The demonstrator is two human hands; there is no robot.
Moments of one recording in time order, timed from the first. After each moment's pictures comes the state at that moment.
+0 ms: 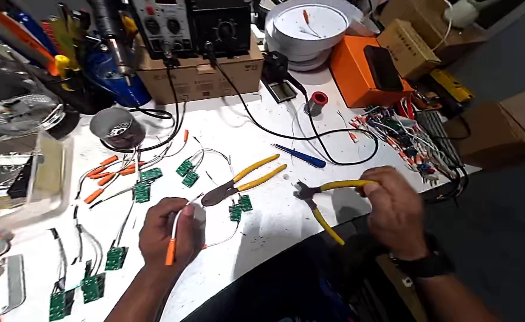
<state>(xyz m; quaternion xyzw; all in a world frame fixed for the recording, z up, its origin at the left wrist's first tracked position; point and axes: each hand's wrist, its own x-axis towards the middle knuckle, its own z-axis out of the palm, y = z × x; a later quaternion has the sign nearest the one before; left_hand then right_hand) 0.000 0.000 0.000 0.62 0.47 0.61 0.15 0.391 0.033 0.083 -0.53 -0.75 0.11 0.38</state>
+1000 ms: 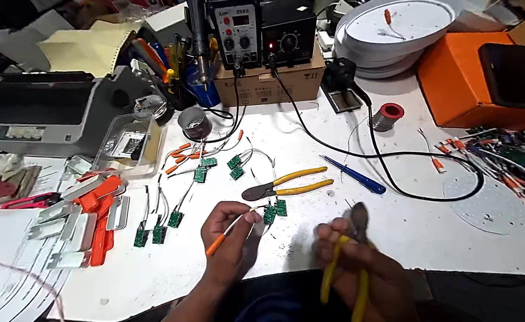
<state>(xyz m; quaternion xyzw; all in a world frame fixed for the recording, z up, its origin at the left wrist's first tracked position) 0.064 -0.030 0.037 0.44 0.41 0.72 0.34 0.298 0.000 0.050 -0.19 -0.18 0.85 0.46</state>
